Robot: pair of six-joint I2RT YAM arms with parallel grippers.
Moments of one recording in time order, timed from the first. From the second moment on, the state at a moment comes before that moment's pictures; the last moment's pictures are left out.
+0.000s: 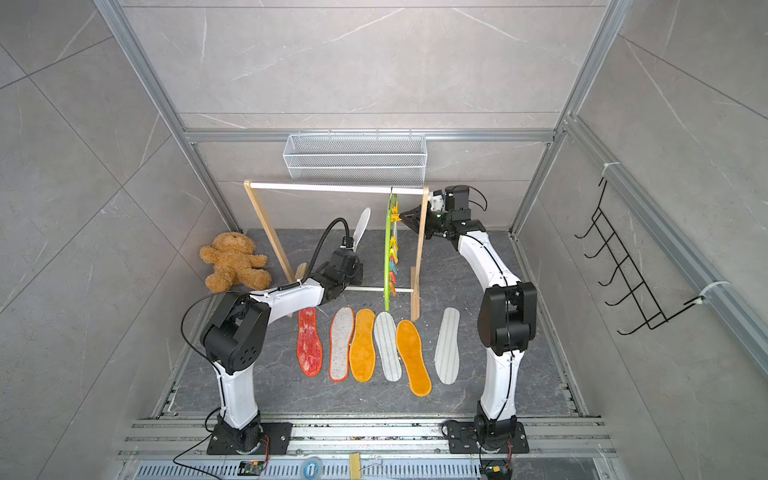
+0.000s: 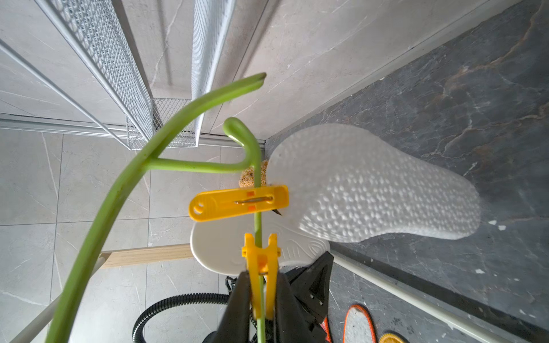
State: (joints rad) left arm -0.59 1.95 1.30 0.00 -0.31 -0.27; right arm 0.15 2.03 1.88 -0.29 -0.79 1.00
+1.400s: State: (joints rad) left arm -0.58 1.54 1.01 -0.07 -0.15 -0.33; right arm 0.02 1.70 1.60 -0.38 -0.66 0.84
